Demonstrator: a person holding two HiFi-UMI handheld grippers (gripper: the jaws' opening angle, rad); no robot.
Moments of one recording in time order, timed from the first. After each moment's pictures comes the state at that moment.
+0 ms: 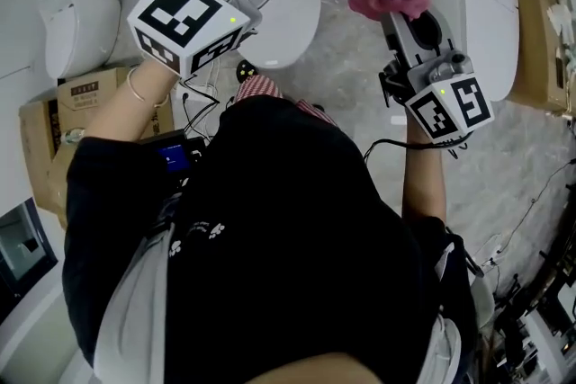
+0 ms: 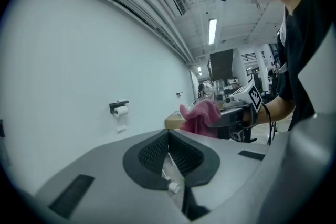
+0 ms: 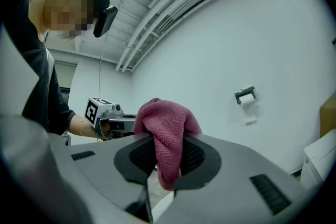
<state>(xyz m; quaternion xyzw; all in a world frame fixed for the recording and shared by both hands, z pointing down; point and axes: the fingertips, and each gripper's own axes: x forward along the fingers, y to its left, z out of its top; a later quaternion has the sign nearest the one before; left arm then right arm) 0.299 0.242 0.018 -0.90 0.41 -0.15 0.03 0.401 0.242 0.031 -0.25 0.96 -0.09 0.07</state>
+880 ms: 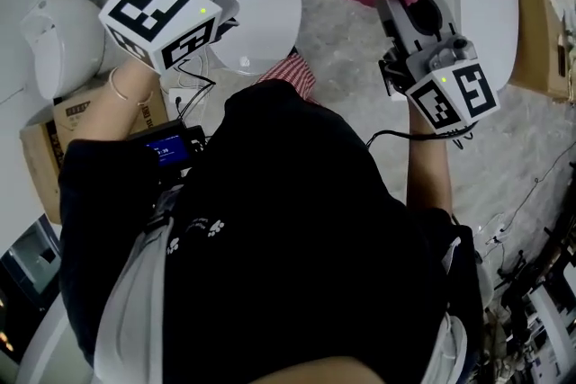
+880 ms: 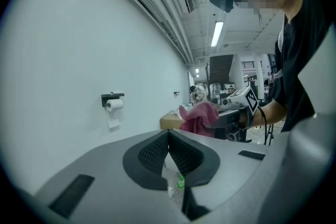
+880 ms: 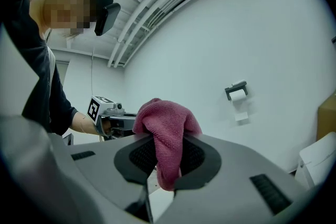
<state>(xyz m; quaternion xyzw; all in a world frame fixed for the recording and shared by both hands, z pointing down) 0.300 0.150 0.036 -0.92 0.37 -0.14 -0.01 0.406 0.152 0.047 -0.26 0.96 -0.11 0.04</state>
